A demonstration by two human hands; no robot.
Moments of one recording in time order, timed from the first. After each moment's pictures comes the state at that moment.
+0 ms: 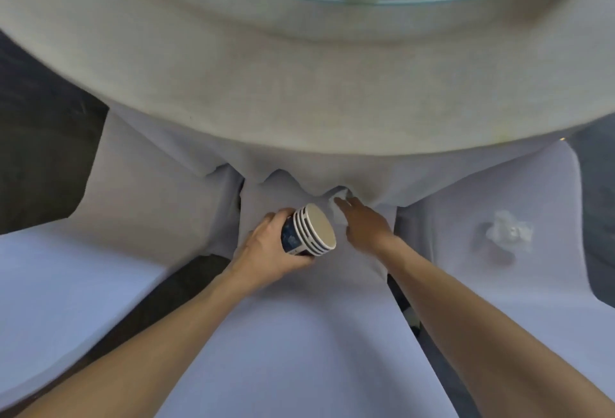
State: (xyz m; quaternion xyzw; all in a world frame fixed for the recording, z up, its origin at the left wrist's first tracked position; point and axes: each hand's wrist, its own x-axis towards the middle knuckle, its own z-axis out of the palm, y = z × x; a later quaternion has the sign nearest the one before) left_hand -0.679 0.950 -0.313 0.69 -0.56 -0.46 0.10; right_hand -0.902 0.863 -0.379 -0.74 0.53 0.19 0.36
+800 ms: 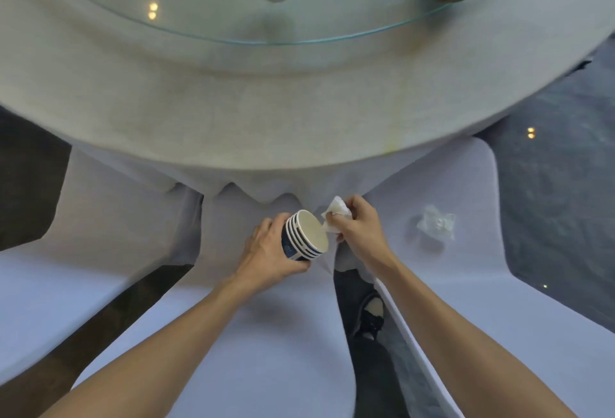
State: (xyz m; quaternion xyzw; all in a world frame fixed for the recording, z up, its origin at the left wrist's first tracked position) left_hand -0.802 0.933 -0.258 0.69 -0.57 -0.44 0.06; right_hand -0.999 0.883 -0.254 -0.38 0.66 -0.24 0.60
